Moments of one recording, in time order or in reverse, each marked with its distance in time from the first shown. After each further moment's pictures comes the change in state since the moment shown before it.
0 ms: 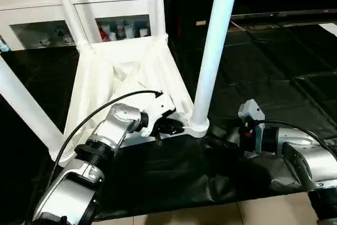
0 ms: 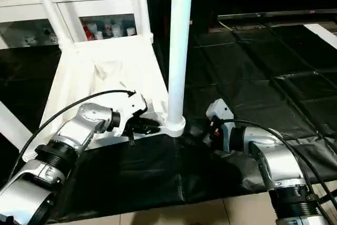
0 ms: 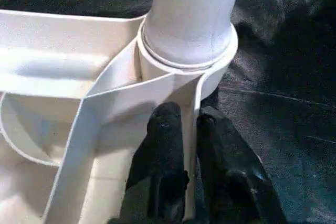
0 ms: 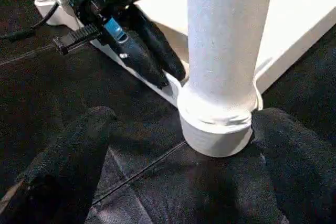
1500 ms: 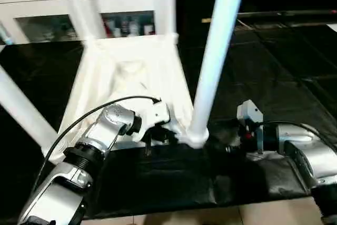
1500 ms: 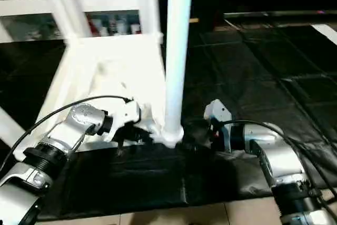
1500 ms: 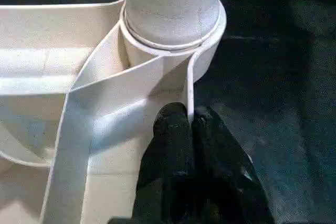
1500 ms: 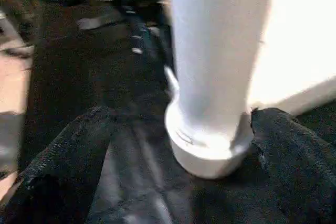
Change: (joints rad) left arm 0.034 0.104 -0.101 -0.073 0.004 -0.134 -0.207; right arm -0.035 -0.060 0.078 0.009 0.016 -0.067 0.160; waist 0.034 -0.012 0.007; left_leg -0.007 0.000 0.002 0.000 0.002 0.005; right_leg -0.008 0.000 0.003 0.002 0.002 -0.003
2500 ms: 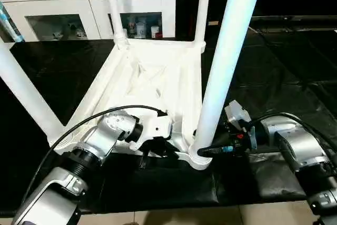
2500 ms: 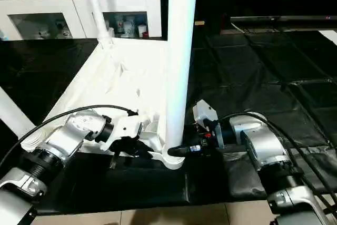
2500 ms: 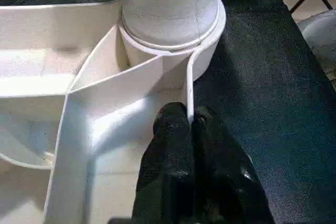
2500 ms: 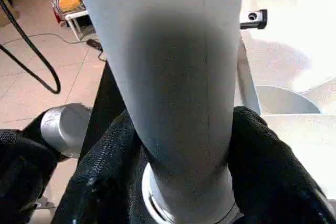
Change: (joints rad) left arm 0.045 0.037 -0.058 -0.094 0.000 -0.062 -0.114; right arm -0.163 0.052 0.093 0.236 0.013 -0.108 0.250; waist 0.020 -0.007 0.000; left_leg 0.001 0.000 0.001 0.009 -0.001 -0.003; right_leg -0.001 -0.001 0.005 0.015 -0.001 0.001
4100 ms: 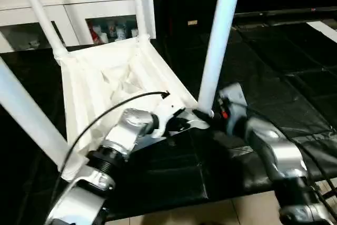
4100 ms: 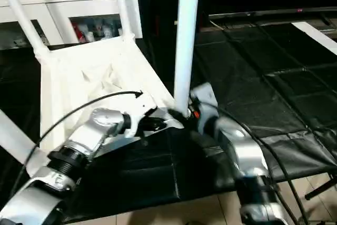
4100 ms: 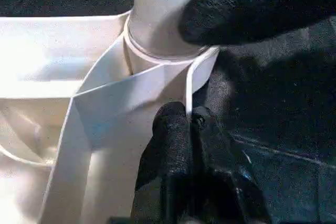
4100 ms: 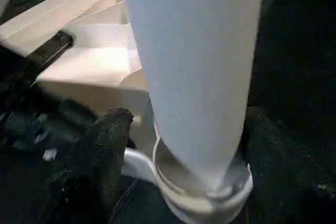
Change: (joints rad) left arm -0.041 -0.216 0.162 0.080 0.026 0.280 0.485; right arm 0.120 0.245 -0.211 -0.181 -0.101 0.231 -0.772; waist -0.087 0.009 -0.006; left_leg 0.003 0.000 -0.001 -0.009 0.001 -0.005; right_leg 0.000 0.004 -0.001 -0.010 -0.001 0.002
